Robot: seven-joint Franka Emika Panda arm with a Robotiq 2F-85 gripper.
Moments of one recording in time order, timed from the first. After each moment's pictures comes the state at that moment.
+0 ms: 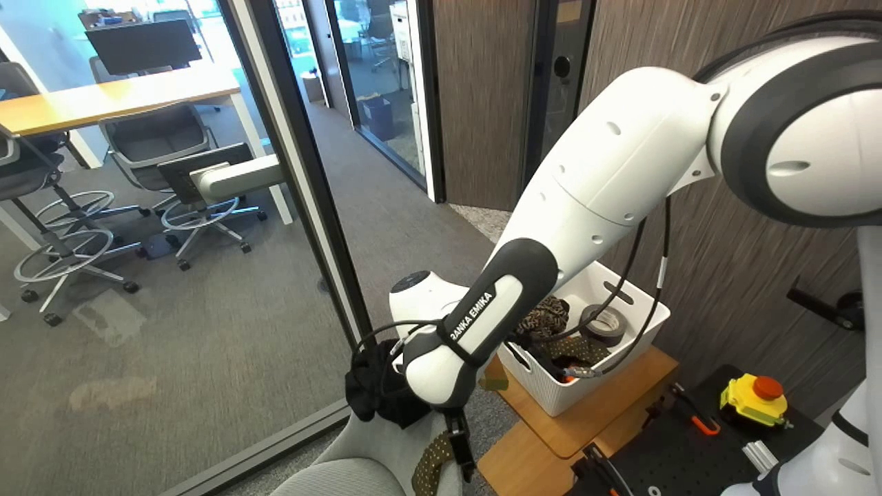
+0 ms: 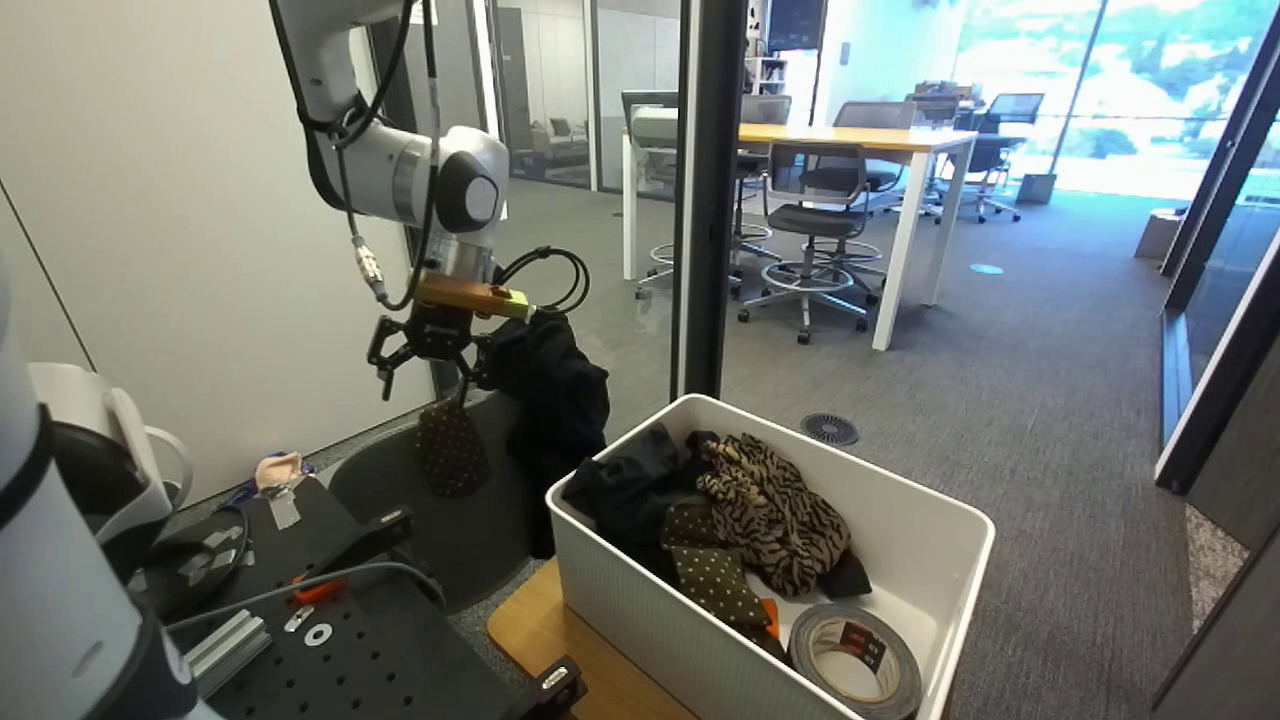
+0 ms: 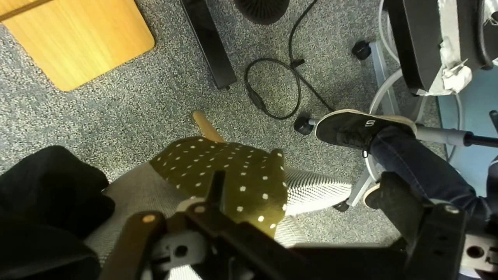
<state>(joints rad) 0.31 0.50 0.35 -2.19 0.06 2.33 -0.64</state>
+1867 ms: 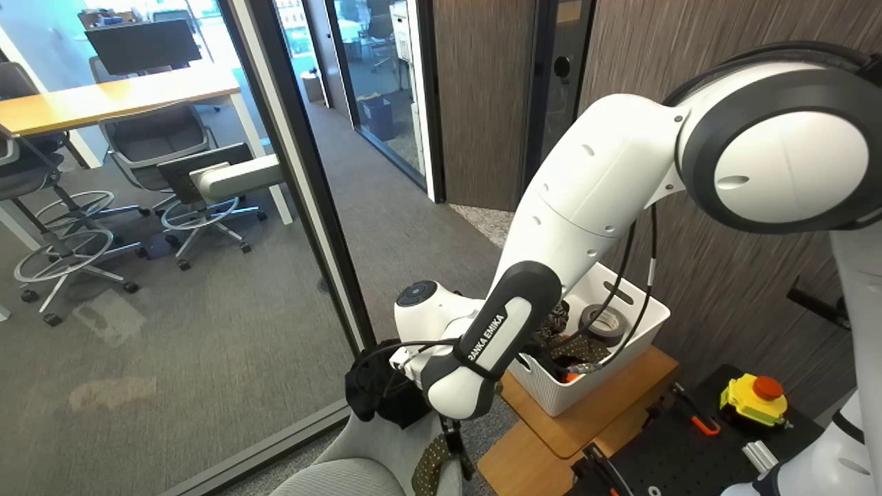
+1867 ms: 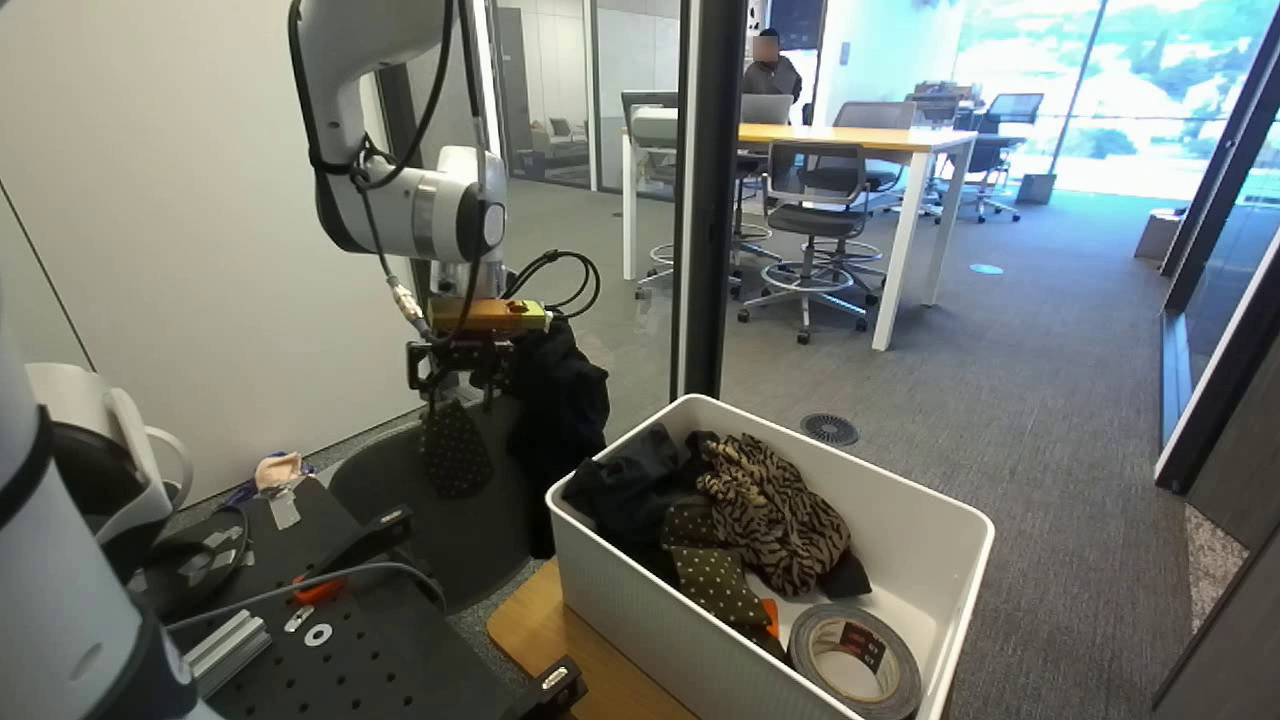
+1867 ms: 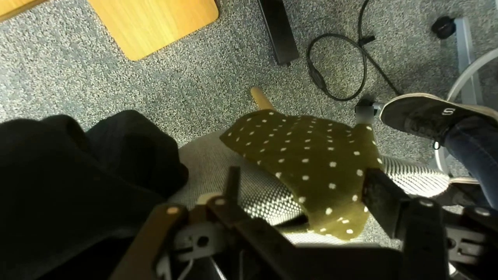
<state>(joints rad) 0.30 0.58 0.34 -2.18 -0.16 2.55 -0.53</state>
